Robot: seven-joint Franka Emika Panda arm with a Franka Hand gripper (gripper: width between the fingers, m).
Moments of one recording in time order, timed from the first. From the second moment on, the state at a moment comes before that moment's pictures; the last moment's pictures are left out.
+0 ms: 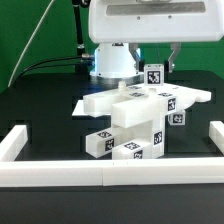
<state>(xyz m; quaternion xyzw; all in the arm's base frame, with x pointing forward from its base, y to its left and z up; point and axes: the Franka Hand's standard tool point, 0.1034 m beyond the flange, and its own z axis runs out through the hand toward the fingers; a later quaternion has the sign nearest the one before) 0.570 0.023 0.134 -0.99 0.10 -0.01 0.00</state>
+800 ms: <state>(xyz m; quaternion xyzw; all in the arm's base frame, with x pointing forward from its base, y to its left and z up) 0.572 0.021 0.126 -0.99 0.10 -0.01 0.00</state>
